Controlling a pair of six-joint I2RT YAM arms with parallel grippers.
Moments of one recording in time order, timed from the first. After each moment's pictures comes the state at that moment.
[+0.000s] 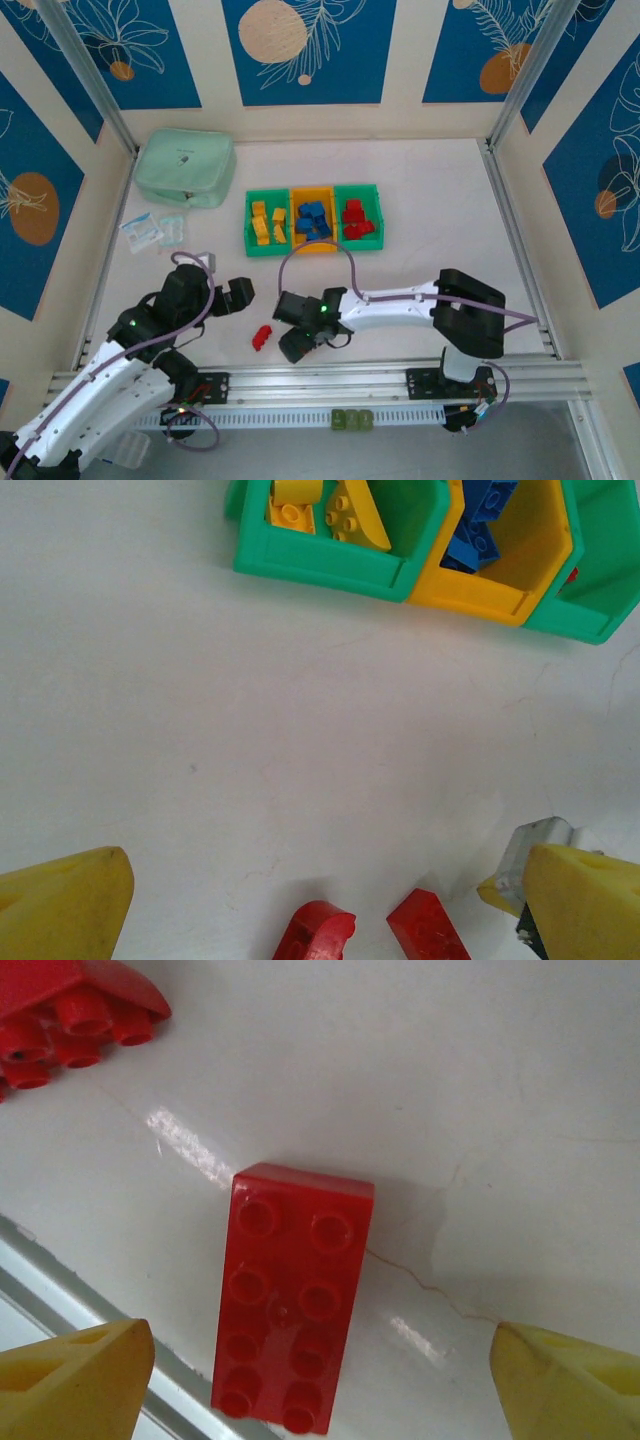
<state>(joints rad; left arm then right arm) -0.62 0.56 0.60 -0.81 -0.06 -0.76 1.28 1.71 1.04 -0.62 0.03 0.58</state>
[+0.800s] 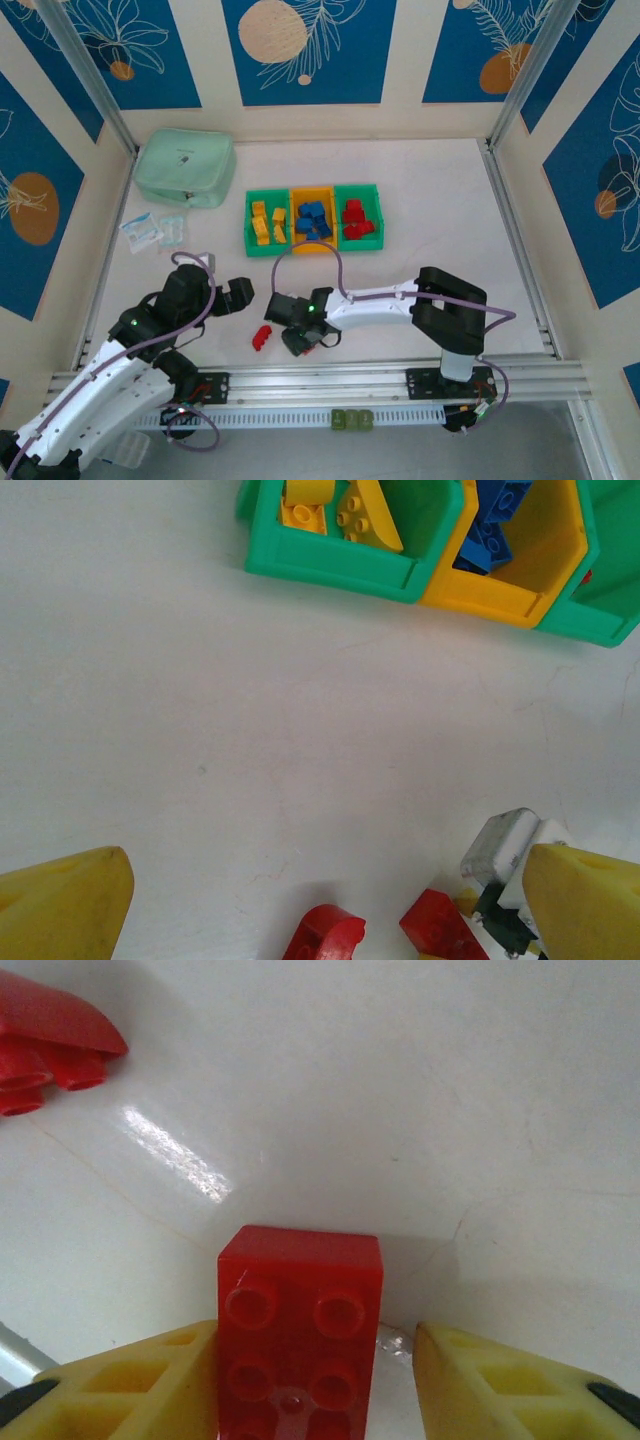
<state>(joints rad) -0.61 0.57 0.59 -0.80 -0.07 -0.76 1.29 1.81 1.10 -0.65 0.07 0.58</state>
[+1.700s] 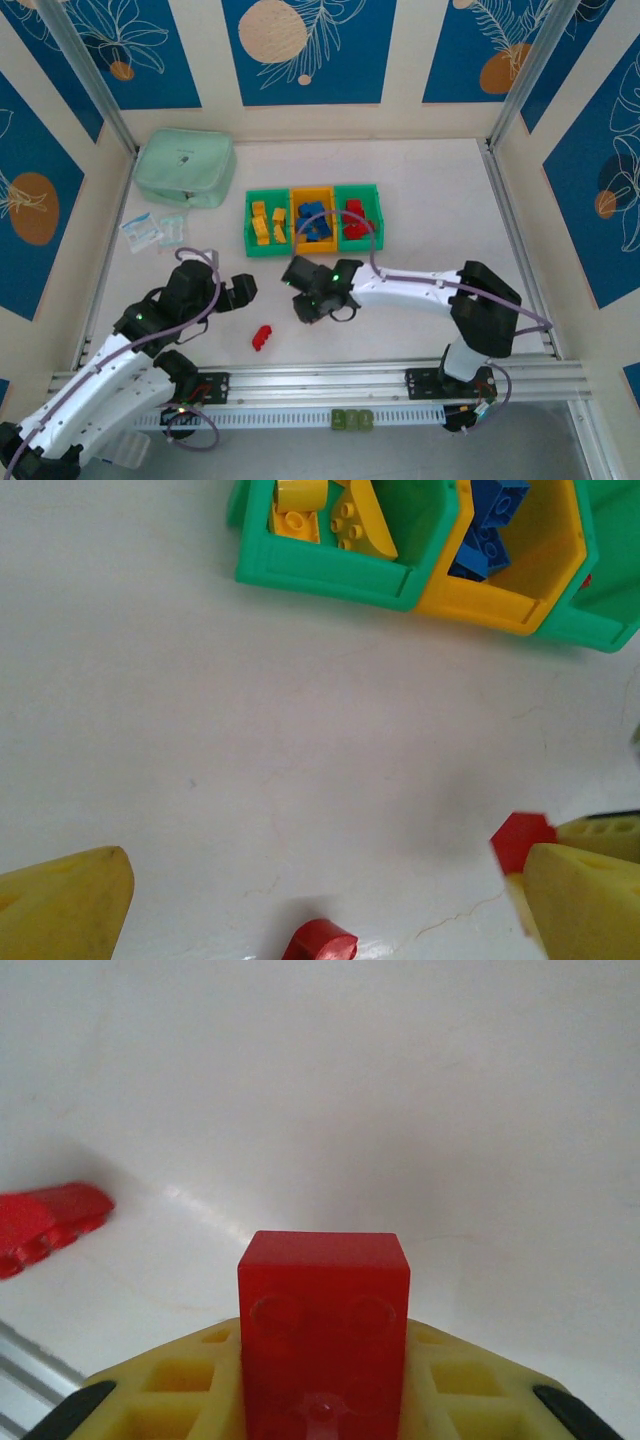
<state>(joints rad) -0.61 0.63 0.60 -0.76 -0.07 -0.75 1.09 1.62 1.11 -0.70 0.06 0.60</state>
